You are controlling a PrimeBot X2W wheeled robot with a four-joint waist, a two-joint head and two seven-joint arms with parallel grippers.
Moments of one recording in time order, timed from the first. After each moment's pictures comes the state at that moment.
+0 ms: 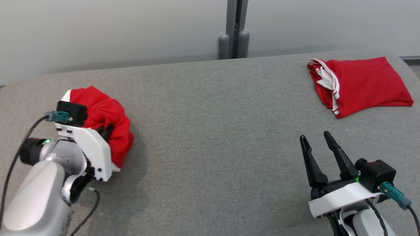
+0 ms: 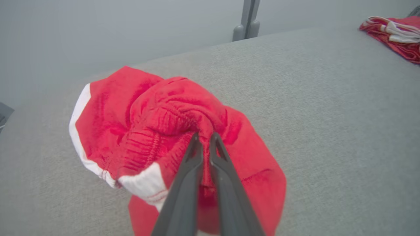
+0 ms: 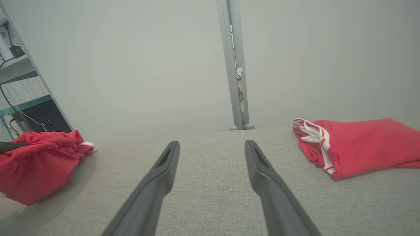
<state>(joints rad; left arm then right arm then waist) -0.47 0.39 -0.32 0.40 -0.53 -0.08 0.42 -0.18 -0.09 0.20 0.25 0.33 0.13 -0.26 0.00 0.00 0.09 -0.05</state>
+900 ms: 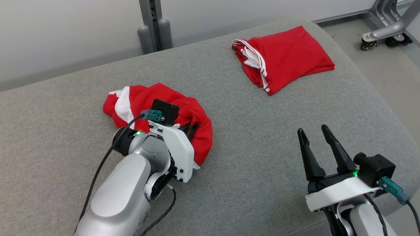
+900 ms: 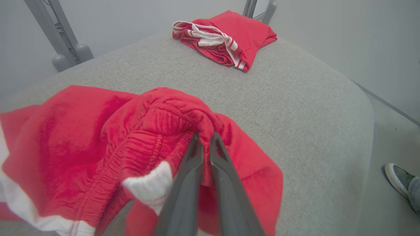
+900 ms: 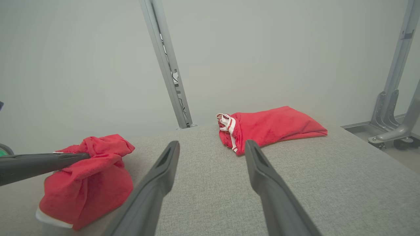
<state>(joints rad) -0.56 0.10 -0.52 0.47 -0.49 -0.07 0.34 -0.20 -0.07 0.20 0.25 0.34 0.13 -0.26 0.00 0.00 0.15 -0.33</state>
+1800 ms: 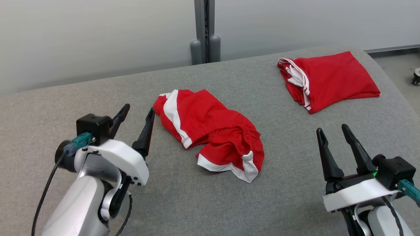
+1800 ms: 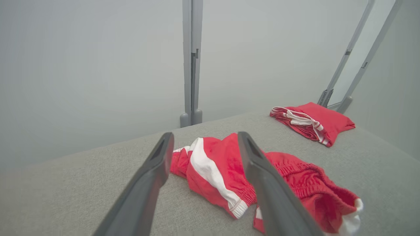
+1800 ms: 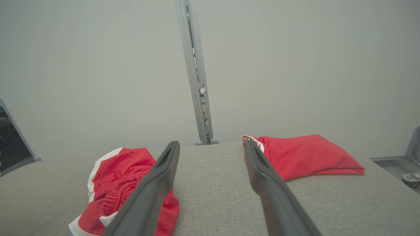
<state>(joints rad) -0.40 0.24 -0.38 0.23 -0.49 0.05 0.08 -0.18 -0.13 0.15 0.21 0.31 0.13 -0.26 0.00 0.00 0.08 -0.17</state>
